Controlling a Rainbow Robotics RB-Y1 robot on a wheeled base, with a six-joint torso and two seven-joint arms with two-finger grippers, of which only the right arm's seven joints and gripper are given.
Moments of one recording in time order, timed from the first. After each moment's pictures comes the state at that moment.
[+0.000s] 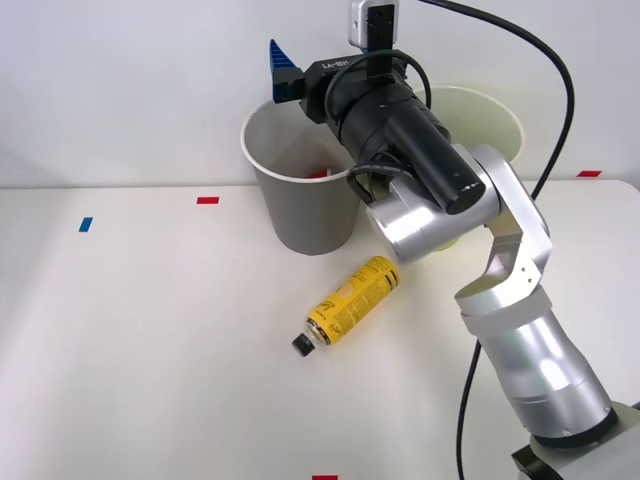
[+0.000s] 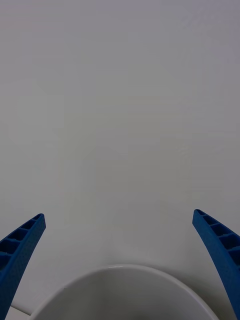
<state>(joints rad) -0.57 -0.15 0.31 -1.78 0.05 0.42 1.17</state>
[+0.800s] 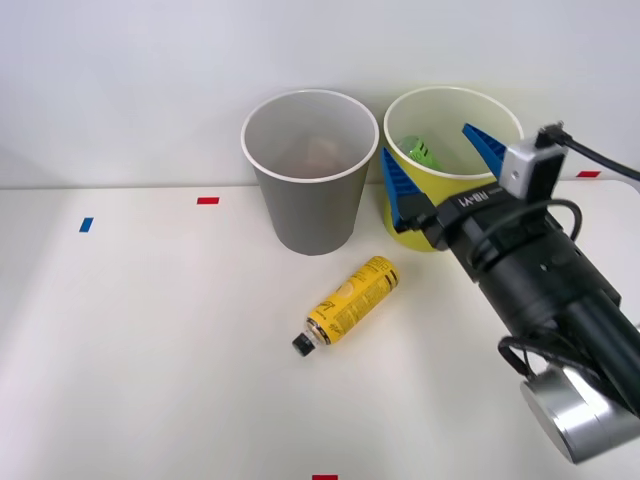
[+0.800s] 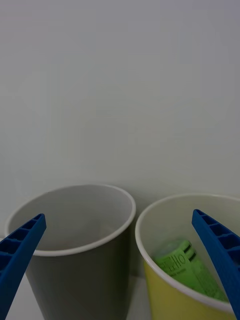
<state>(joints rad) 0.13 -0.44 0.27 -2.29 0.01 0.19 1.16</state>
